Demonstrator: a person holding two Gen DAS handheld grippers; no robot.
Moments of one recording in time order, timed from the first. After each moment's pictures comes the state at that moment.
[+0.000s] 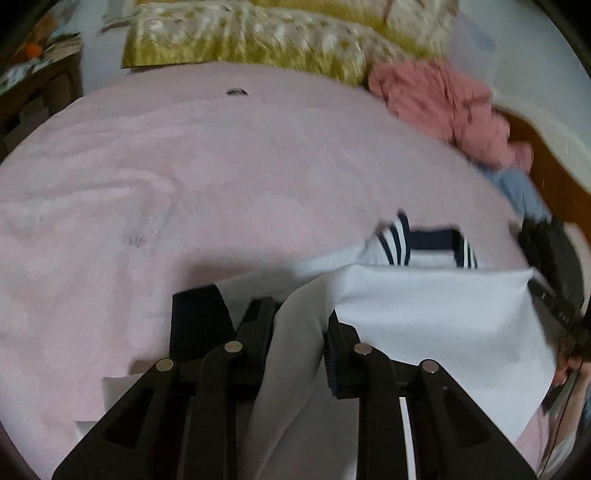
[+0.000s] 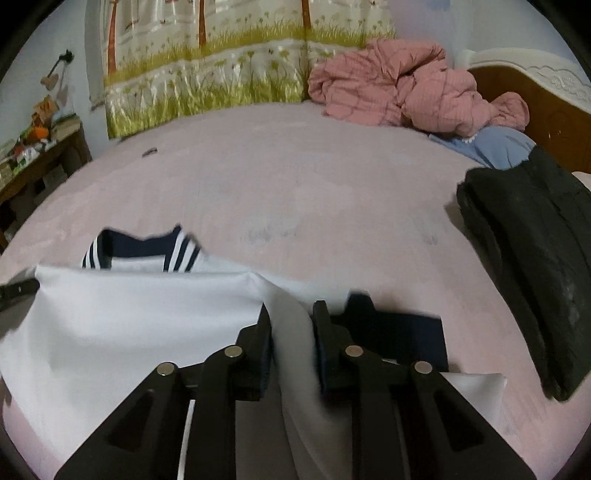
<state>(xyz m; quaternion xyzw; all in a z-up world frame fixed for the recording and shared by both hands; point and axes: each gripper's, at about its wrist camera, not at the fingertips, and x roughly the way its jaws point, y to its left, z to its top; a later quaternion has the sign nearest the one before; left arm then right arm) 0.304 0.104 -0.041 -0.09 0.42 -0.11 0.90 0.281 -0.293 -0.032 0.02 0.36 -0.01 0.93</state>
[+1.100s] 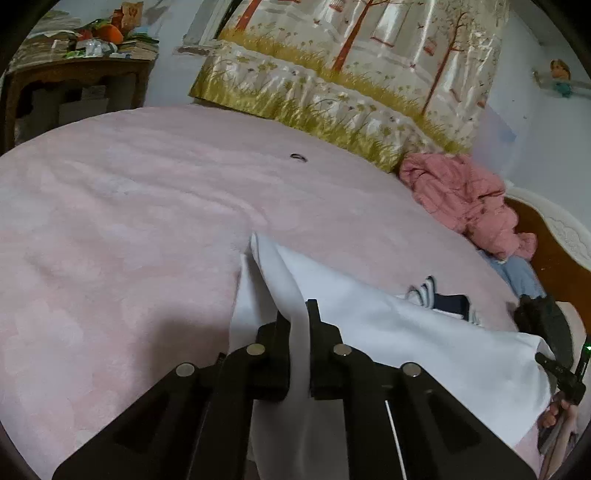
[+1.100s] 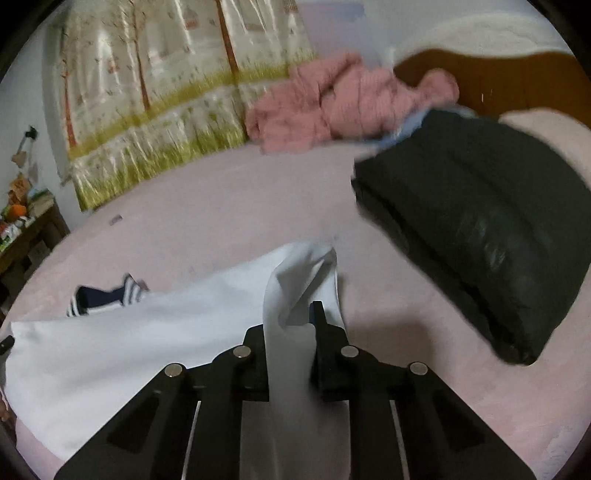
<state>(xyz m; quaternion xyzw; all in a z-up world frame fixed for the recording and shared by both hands) 0.247 0.181 -0.049 -0.18 0.31 -0.04 0.93 0.238 -0.391 -0.038 0.12 0.32 -0.08 0.94</state>
